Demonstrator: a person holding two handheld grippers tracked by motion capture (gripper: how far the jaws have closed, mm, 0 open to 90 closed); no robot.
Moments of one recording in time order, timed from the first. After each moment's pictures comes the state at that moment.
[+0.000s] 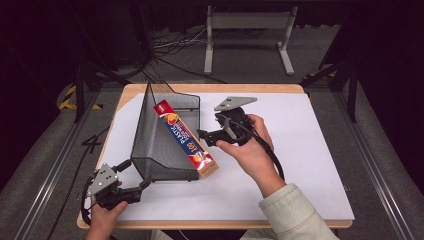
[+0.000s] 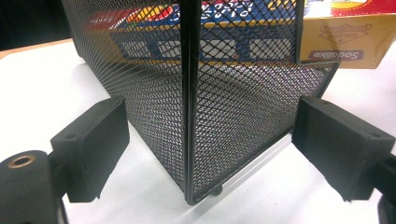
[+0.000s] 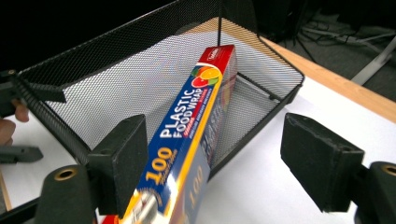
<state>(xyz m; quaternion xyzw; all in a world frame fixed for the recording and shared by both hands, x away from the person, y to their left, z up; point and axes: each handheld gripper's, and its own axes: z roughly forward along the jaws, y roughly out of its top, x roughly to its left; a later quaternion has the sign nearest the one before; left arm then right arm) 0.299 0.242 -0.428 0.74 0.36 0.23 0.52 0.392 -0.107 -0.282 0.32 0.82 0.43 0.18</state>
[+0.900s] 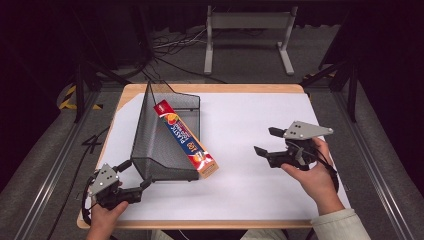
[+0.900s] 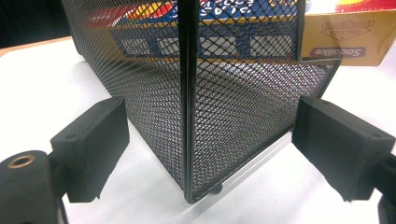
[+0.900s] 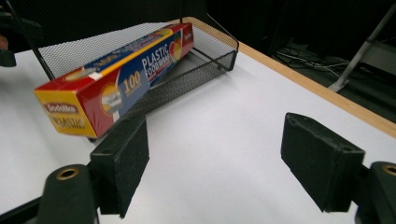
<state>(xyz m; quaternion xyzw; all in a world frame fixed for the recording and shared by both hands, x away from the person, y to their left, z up) 0.299 0.241 -0.428 0.74 0.37 0.23 0.52 0.350 -0.252 -0.318 0.29 0.81 0.46 0.23</state>
